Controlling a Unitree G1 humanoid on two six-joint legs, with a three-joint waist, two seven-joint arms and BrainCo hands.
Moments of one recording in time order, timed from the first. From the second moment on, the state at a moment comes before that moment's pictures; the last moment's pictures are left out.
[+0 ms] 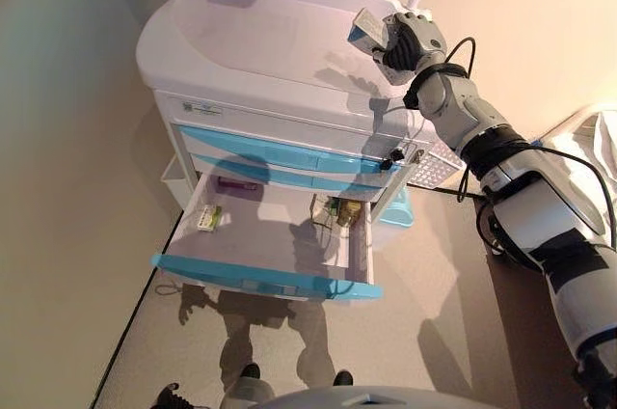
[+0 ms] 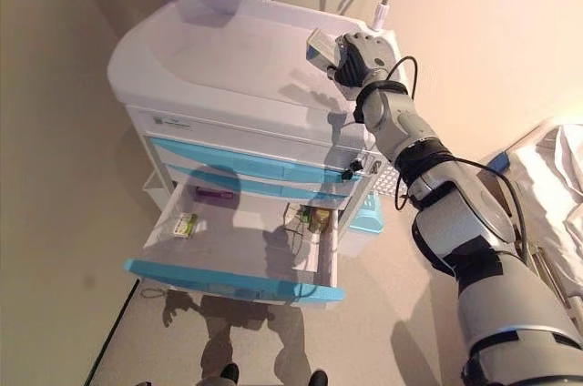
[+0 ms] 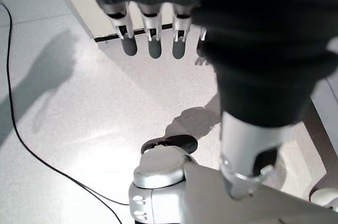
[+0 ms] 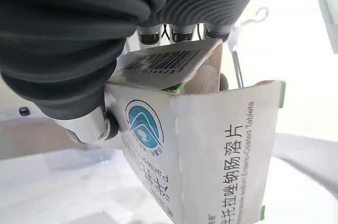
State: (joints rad) left arm 0.07 0.35 -0.22 1.27 0.10 -0.01 0.18; right arm -1.27 -0.47 0.68 0.99 -0.32 0.01 -0.26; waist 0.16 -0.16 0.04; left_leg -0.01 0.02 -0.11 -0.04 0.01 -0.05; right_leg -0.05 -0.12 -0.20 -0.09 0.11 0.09
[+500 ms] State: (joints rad) left arm 0.06 0.37 -0.24 1.27 0.09 -0.02 0.18; right arm -1.29 -0.43 0.68 1.09 -0.31 0.01 -0.26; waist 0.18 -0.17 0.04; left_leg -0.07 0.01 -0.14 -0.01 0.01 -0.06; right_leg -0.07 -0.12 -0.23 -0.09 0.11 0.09
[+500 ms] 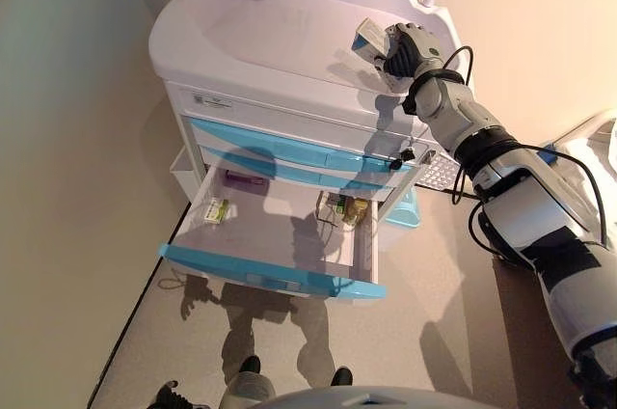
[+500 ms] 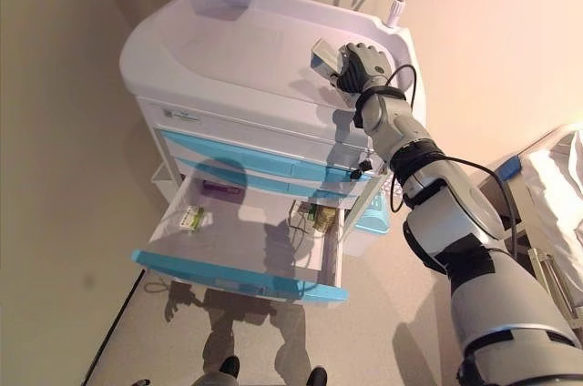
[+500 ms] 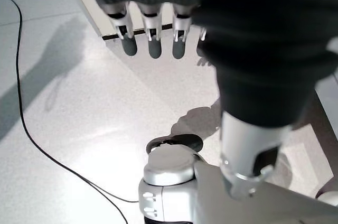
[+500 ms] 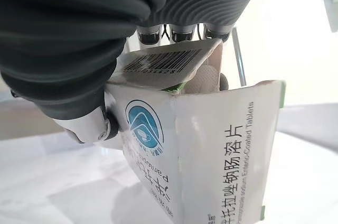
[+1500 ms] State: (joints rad) left arm 0.01 0.37 -0.26 1.27 0.08 -0.03 0.19; right arm -1.38 -0.44 0.68 1.15 -0.31 0.01 -0.30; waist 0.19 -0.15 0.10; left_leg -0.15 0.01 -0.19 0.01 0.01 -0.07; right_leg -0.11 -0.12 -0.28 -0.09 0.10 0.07
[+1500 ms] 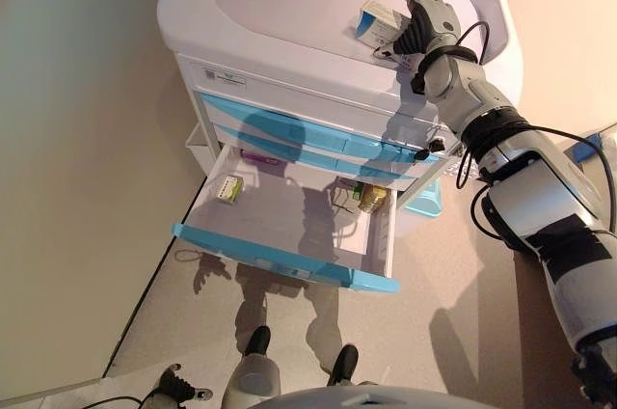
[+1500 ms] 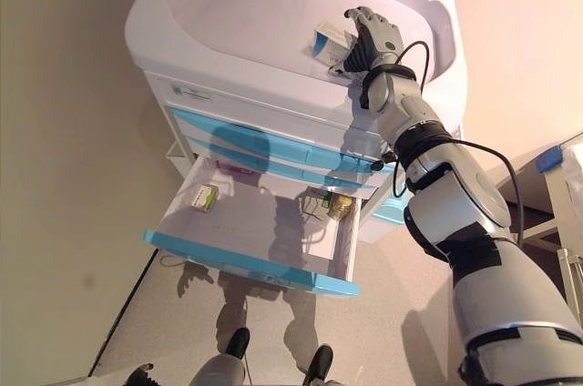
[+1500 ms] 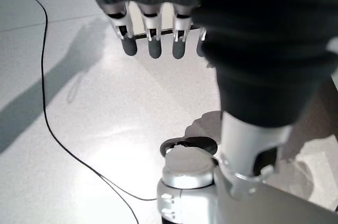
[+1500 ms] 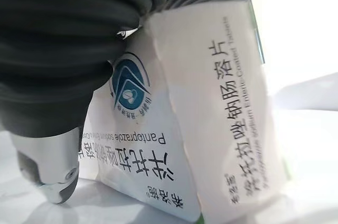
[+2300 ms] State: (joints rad) left arm 0.00 0.37 -0.25 1.24 0.08 -0.02 0.19; right arm -1.31 -0.53 0.54 1.02 -0.20 0.01 -0.30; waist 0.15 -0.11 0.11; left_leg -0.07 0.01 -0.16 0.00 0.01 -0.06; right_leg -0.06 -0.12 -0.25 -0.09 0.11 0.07
